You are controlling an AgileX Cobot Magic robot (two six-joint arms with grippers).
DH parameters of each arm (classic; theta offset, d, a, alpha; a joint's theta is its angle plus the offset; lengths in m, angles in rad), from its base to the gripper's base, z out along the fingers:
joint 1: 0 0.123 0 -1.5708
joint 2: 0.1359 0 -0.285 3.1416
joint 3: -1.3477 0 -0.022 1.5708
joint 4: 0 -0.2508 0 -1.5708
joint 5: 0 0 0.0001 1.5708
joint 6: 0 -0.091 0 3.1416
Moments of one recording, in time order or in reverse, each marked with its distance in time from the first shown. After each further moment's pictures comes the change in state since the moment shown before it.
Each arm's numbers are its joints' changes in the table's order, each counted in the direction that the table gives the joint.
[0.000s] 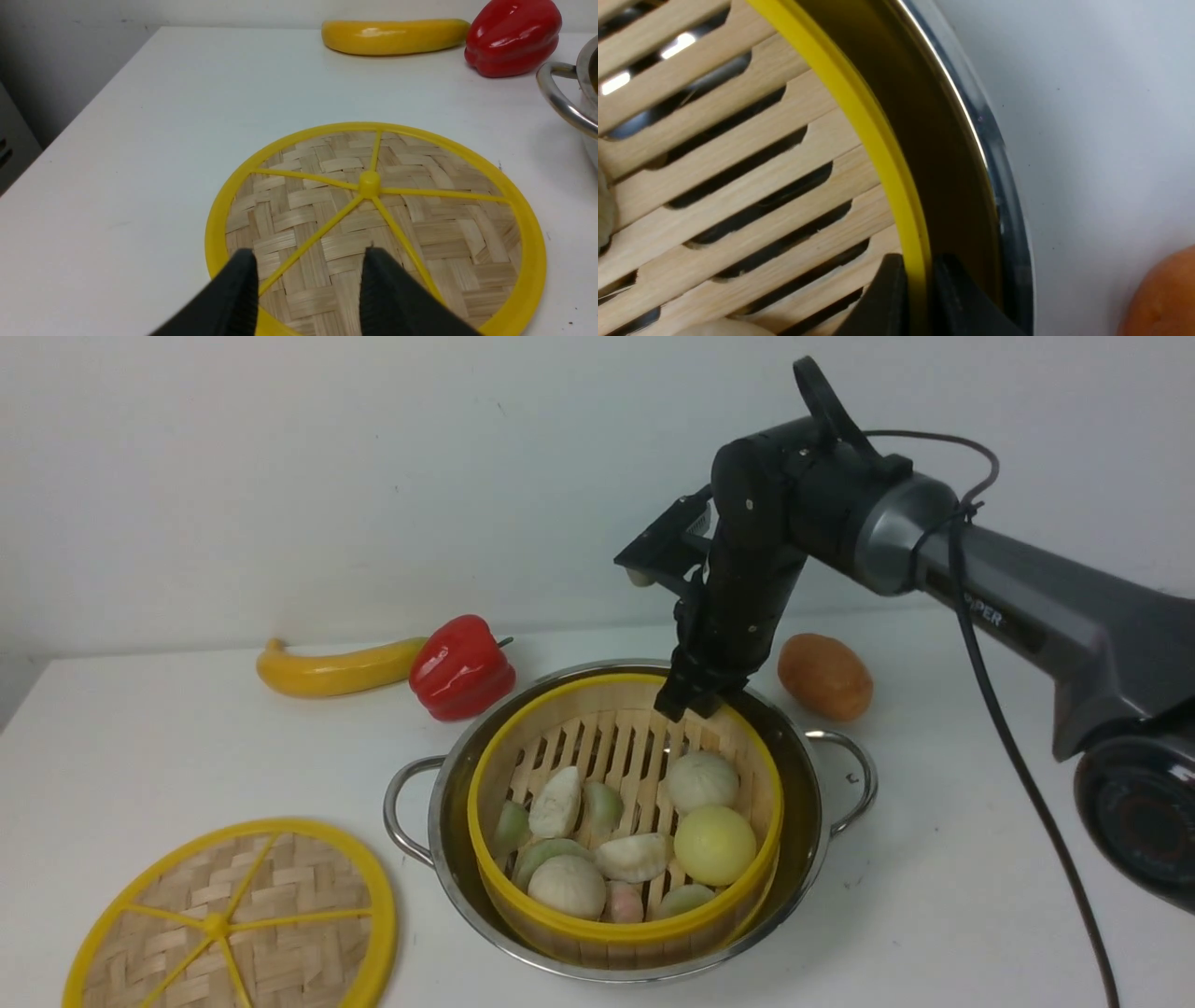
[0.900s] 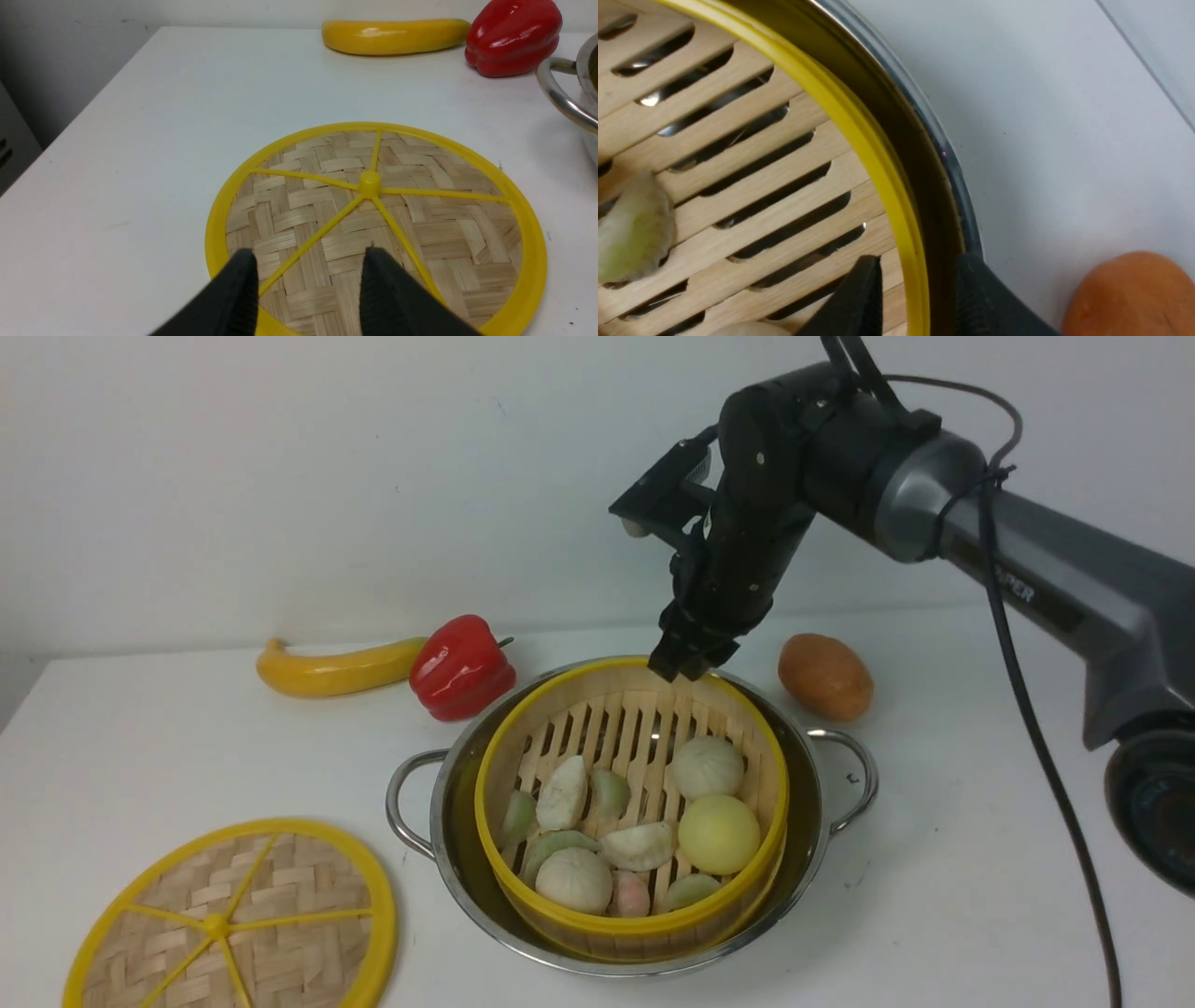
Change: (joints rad) right arm 0.005 -0.049 0.029 0.021 0.009 -0.003; left arm 0.000 0.000 0.000 0.000 0.000 0.000
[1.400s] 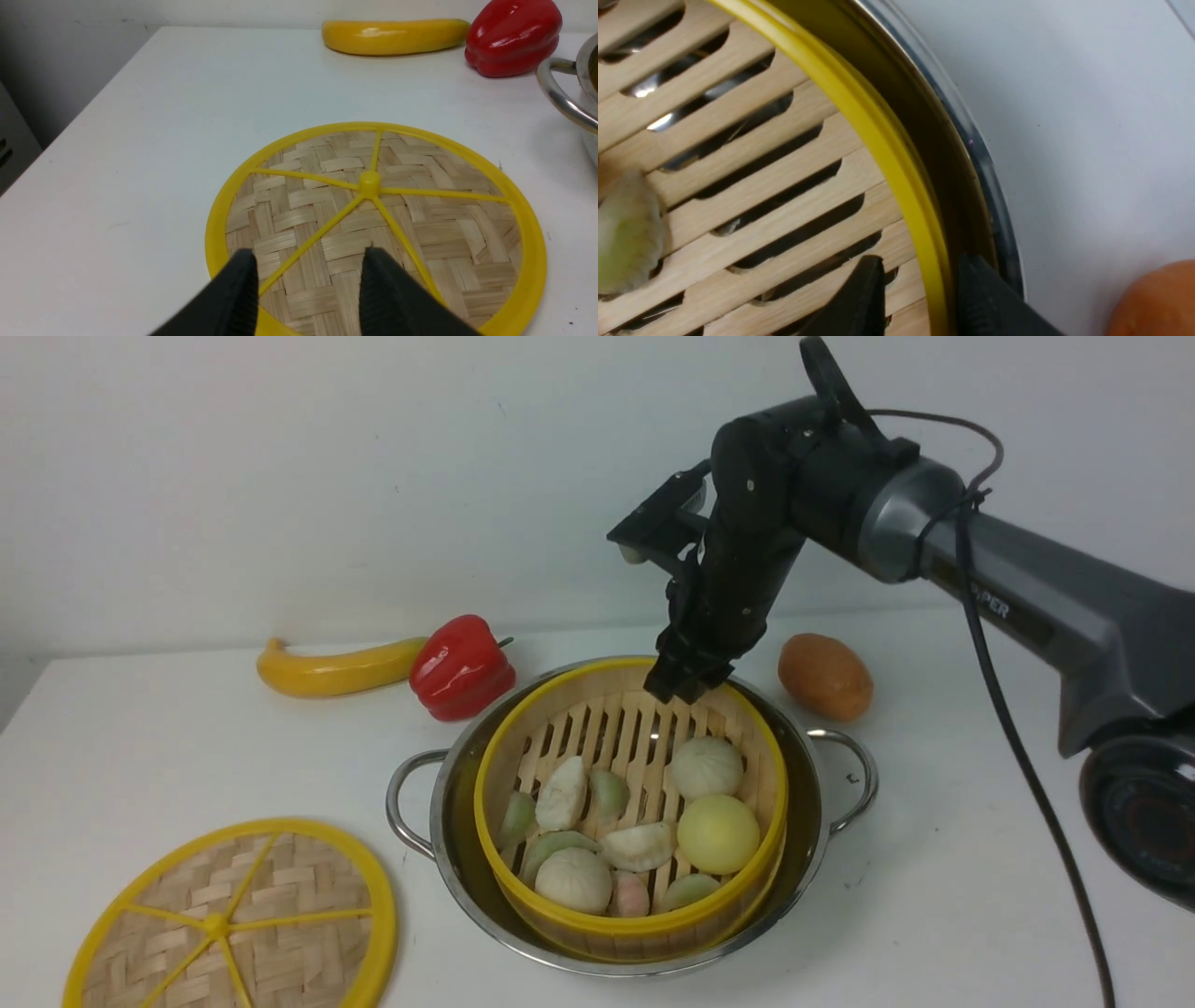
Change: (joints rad) right arm -0.001 0.038 0.000 -0.033 0.003 0.003; left arm 0.000 0.000 0.000 0.000 0.000 0.000
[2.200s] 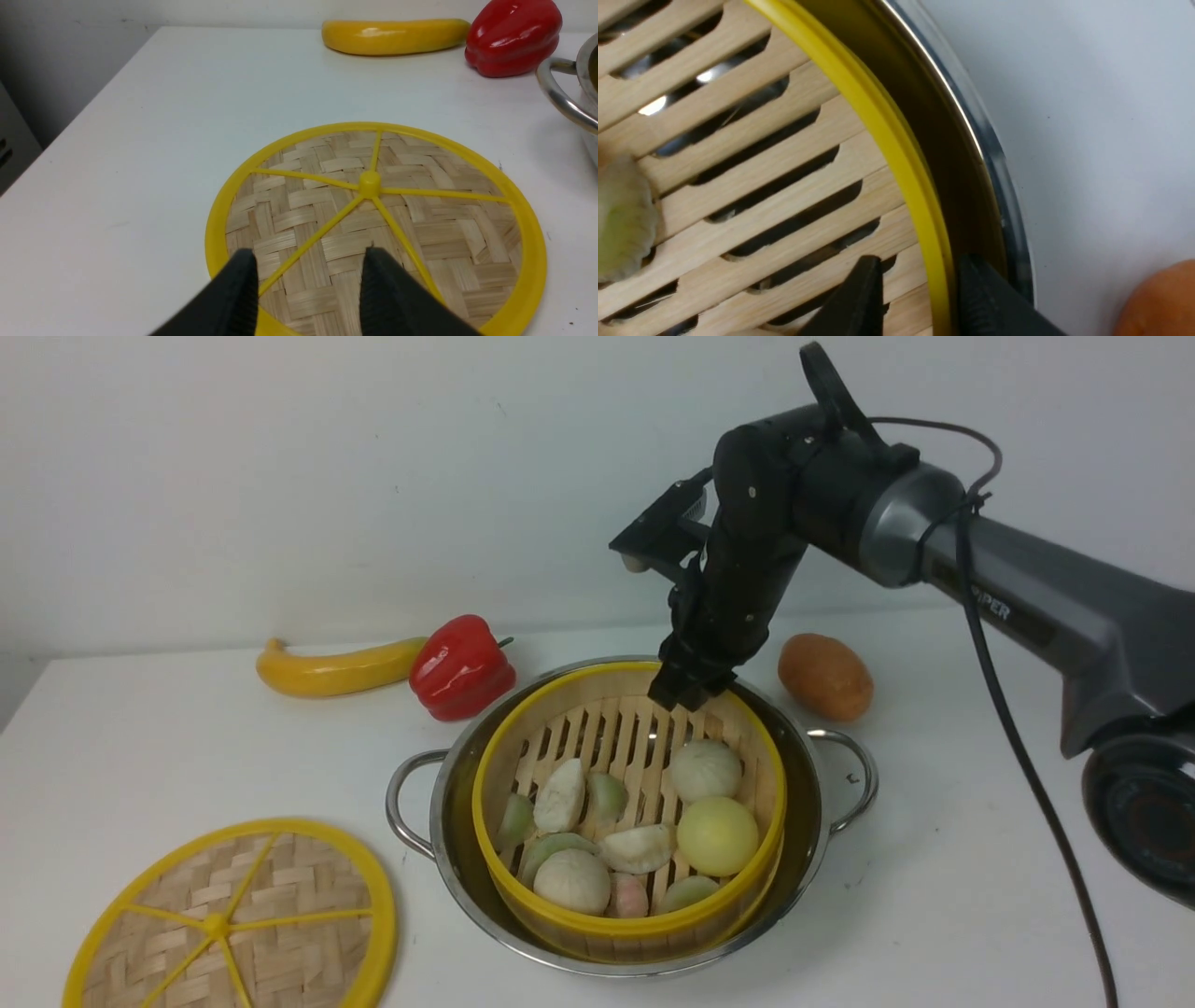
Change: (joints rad) right arm -0.003 -0.003 -0.022 0.000 0.005 0.015; left arm 0.000 0.000 0.000 0.000 0.000 0.000
